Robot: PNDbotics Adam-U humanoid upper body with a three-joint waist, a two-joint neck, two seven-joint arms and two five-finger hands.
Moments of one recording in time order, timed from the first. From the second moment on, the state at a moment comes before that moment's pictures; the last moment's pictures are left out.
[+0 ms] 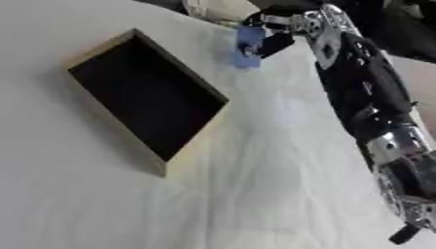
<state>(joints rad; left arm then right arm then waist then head) -0.31 0.43 0.14 -1.98 -0.26 -0.16 0.62 -1.20 -0.70 0.02 -0.76 0.85 -0.40 0.57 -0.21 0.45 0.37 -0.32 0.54</state>
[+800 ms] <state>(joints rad) -0.31 0.43 0.14 -1.98 -0.25 -0.15 0.61 -1.22 -0.70 0.06 -0.82 0.78 -0.43 0.56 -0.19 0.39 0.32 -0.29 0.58</state>
